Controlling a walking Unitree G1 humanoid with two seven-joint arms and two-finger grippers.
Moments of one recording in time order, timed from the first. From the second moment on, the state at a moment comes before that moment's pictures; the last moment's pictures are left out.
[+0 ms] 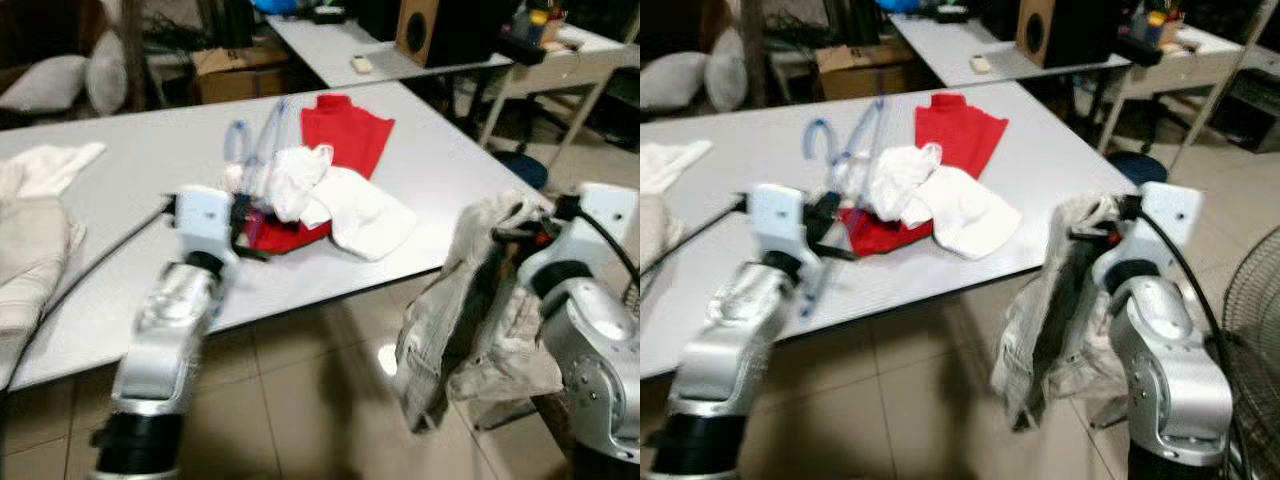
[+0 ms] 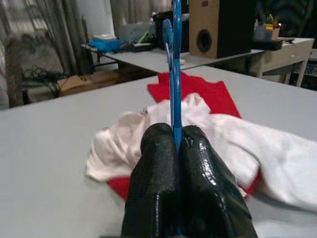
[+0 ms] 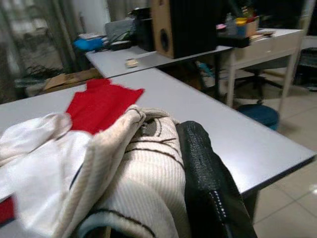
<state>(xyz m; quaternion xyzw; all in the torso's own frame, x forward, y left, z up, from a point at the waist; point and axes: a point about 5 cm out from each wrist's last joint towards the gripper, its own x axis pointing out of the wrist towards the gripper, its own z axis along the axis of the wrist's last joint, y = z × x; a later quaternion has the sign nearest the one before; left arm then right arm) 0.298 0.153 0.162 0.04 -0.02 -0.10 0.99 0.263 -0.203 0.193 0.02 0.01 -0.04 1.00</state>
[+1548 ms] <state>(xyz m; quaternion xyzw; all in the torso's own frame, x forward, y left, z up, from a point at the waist) 0.292 0.242 0.172 0.10 0.00 0.04 0.99 0.322 -0.111 0.172 -0.19 -0.05 0.30 0.93</state>
